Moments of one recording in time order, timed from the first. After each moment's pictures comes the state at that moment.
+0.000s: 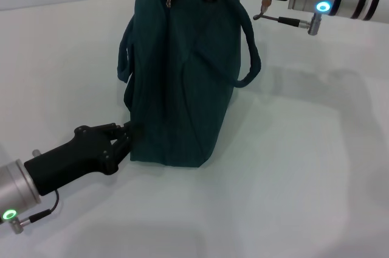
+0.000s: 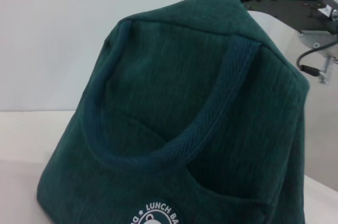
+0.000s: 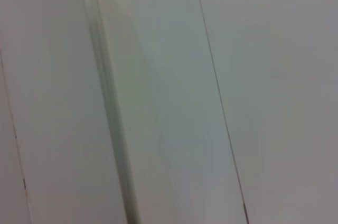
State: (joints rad) left arm -0.41 -2.09 1.01 0.35 1.53 1.40 -1.16; right arm 0.69 2.01 -1.23 -0.67 -1.20 -1.26 1.40
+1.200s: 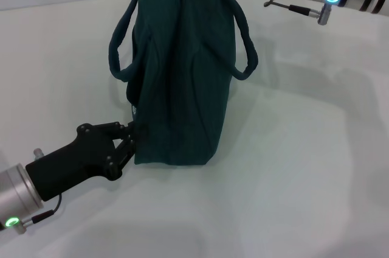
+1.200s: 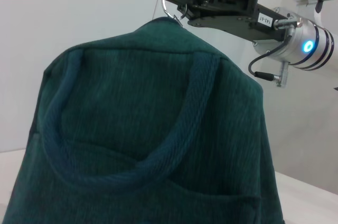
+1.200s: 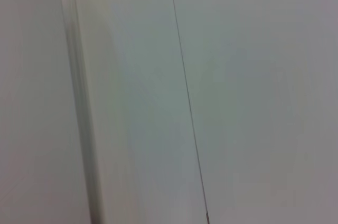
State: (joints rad) left arm -0.40 -2.09 1.04 0.31 1.46 1.46 -0.99; right arm 0.68 2.01 -1.18 -0.68 -1.21 -1.22 1.35
